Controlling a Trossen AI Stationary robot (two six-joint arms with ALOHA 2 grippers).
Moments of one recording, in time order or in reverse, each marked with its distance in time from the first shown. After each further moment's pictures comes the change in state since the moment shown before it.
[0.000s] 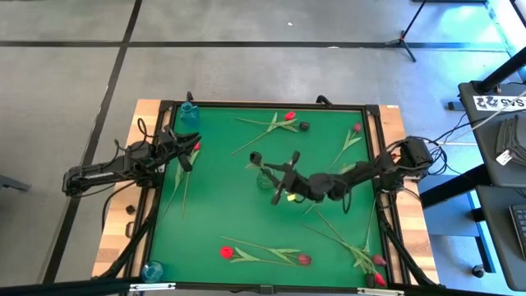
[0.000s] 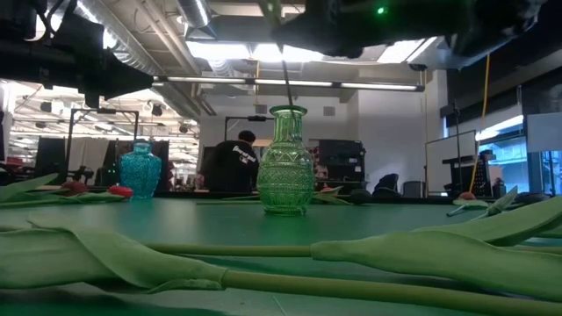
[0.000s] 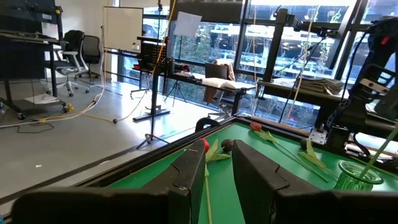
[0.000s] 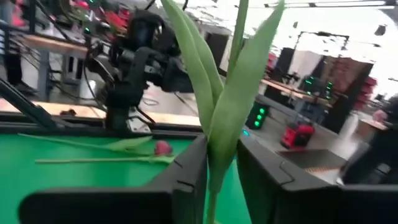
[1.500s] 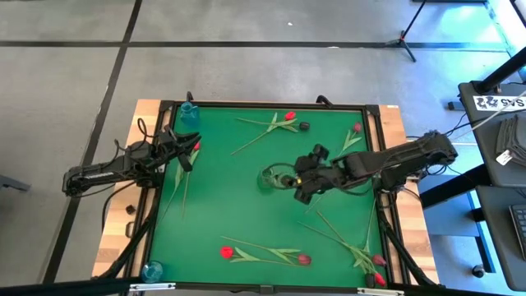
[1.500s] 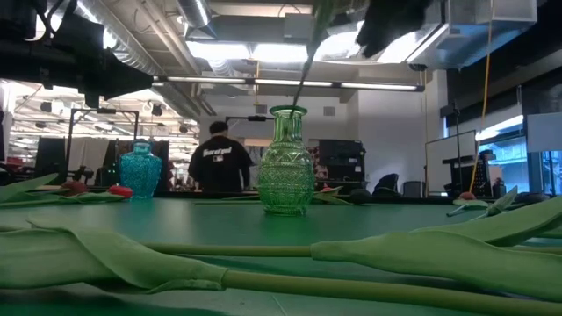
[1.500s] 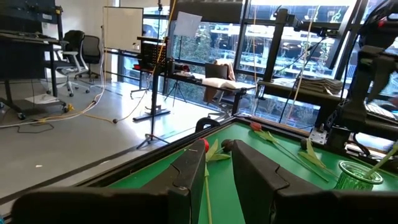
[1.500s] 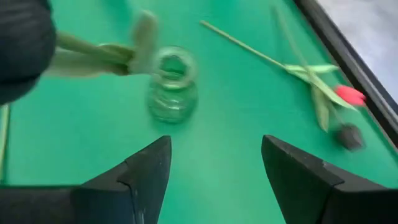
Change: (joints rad) left arm 0.000 0.000 0.000 0.000 0.000 0.000; right arm -0.004 -0.275 0.544 -1.949 -0.205 0.860
